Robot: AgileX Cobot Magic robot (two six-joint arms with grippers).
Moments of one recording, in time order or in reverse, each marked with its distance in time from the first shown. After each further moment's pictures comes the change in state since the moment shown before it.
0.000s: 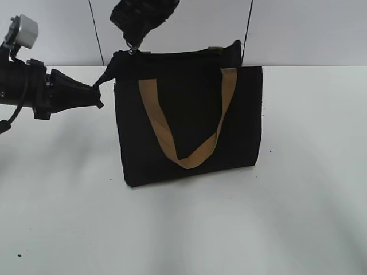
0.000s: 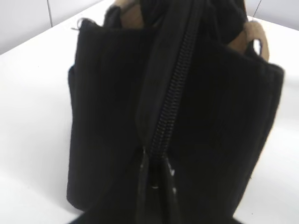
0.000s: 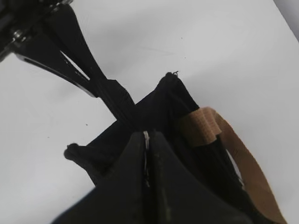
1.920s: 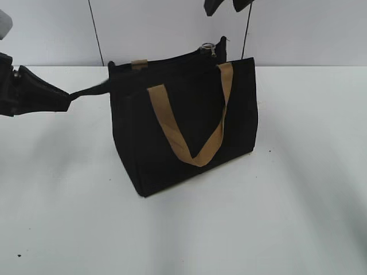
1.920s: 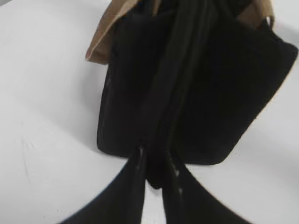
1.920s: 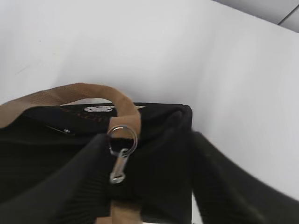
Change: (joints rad) left arm 0.068 -0.162 0.000 0.292 -0.016 -0.319; right arm -0.237 -0.023 0.002 -0.105 0.034 0.491
